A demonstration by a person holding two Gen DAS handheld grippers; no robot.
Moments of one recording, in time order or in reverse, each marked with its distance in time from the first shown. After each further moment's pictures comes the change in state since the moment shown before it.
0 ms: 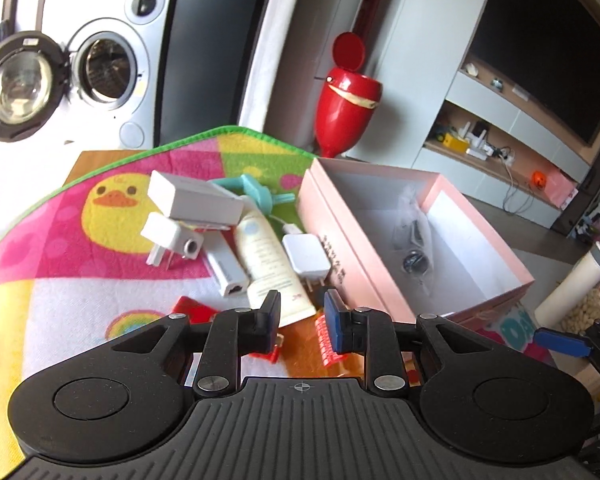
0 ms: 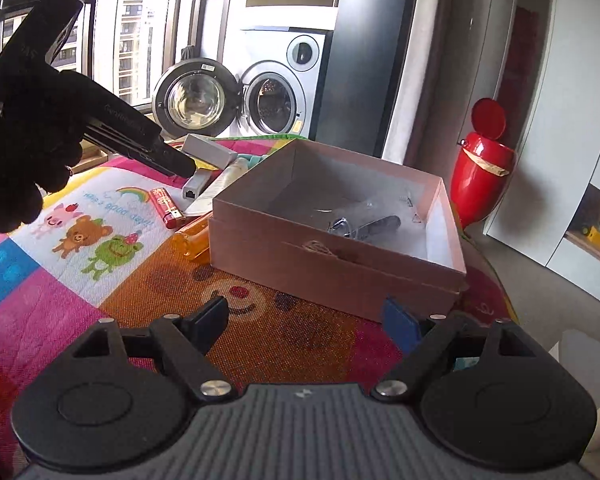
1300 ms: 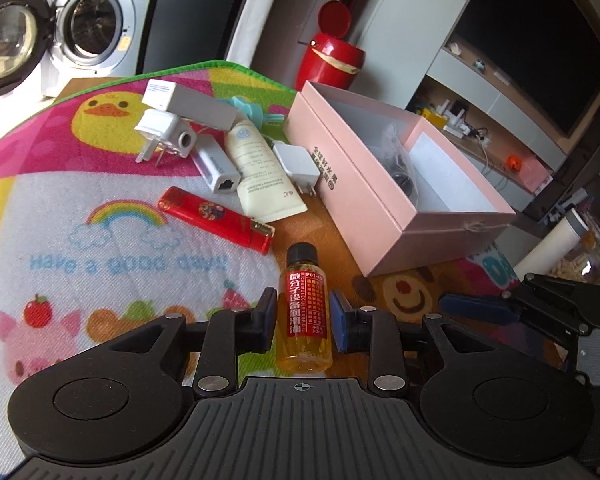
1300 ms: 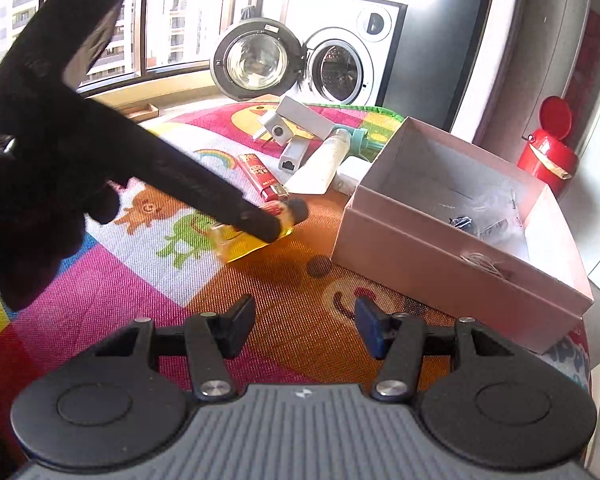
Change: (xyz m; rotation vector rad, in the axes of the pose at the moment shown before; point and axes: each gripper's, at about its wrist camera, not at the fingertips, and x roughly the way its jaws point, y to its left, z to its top) left arm -0.014 0.015 -0.058 -0.028 0.091 -0.108; right arm 0.031 0.073 0.013 -0.116 0.104 0.121
